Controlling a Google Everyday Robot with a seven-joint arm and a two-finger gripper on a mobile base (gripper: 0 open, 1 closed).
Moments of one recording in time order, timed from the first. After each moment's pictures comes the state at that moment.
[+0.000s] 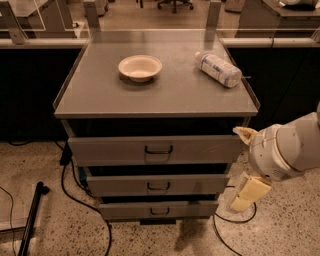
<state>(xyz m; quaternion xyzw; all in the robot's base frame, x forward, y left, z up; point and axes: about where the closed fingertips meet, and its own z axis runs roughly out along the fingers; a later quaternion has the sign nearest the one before) 0.420 -0.169 0.815 -0.61 0.75 0.05 0.26</state>
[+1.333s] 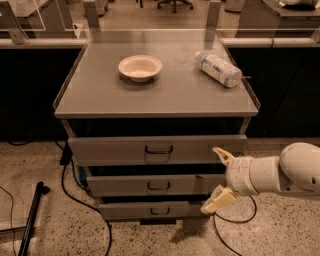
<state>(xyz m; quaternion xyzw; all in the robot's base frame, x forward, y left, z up) 0.478 -0.149 0.674 -0.57 0.72 0.13 0.37</state>
